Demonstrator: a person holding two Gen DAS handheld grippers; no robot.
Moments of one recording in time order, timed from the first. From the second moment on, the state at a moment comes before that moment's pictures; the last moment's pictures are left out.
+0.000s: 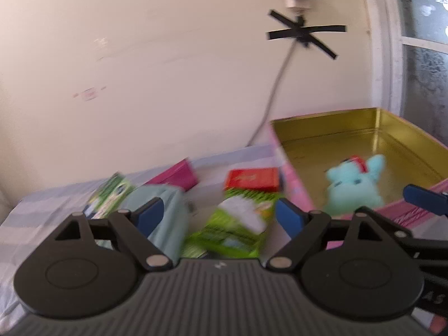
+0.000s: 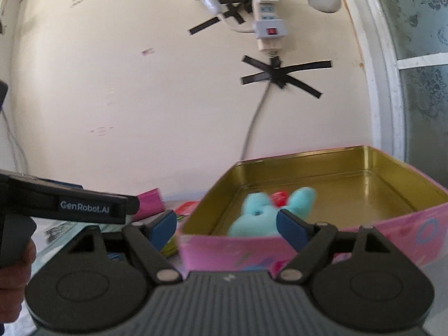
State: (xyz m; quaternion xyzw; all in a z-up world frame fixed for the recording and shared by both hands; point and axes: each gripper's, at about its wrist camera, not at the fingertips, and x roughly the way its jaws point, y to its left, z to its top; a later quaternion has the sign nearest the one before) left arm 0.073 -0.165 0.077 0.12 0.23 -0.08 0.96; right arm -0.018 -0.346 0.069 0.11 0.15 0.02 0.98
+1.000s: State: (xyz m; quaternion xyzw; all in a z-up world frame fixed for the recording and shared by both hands) left arm 0.066 0.025 0.012 -0.07 0.30 -0.02 0.95; right arm 0.142 -0.233 0.078 0.16 0.32 0.13 0.92
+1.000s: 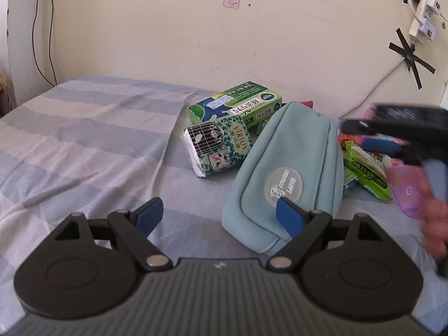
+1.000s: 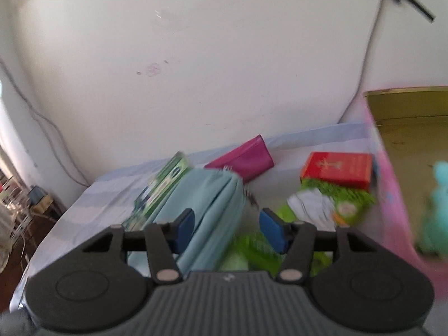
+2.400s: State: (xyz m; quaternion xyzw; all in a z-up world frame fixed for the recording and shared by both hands) left arm 0.062 0.033 0.001 -0.09 0.31 -0.05 0.95; right arm -0.007 -0.251 0.093 0.13 0.20 0.08 0.97
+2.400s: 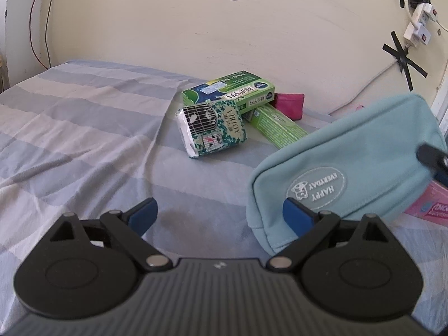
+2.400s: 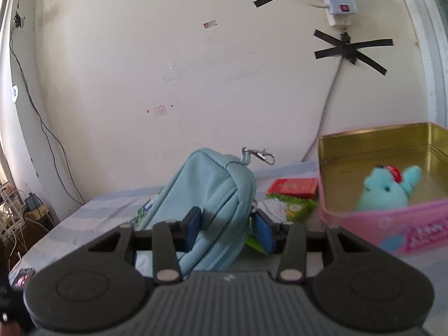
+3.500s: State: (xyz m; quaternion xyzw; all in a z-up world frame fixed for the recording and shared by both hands) left arm 0.075 -0.057 0.004 -0.03 0.35 -0.18 0.92; right arm -0.043 -0.285 0.035 0.01 0.30 0.10 0.95
